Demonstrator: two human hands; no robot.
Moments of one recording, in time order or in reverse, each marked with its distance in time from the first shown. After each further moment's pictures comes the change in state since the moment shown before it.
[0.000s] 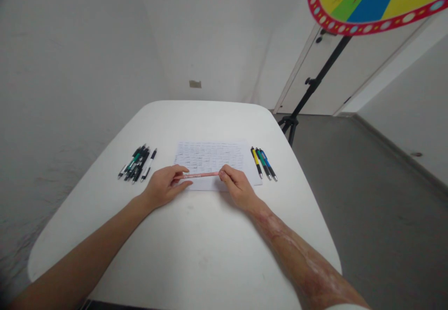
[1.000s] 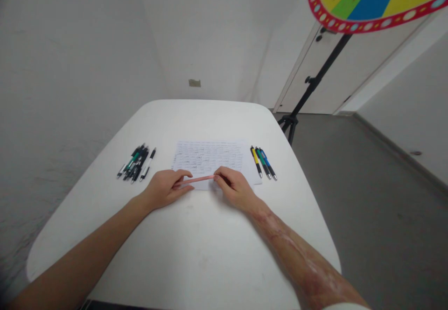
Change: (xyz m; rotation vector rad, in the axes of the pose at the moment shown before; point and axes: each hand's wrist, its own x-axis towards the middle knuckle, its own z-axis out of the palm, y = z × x) left_hand -0.004 -0.003 0.001 0.044 -0.205 -0.009; right_hand 0.002 -0.002 0.002 -0.107 -0.072 -0.086
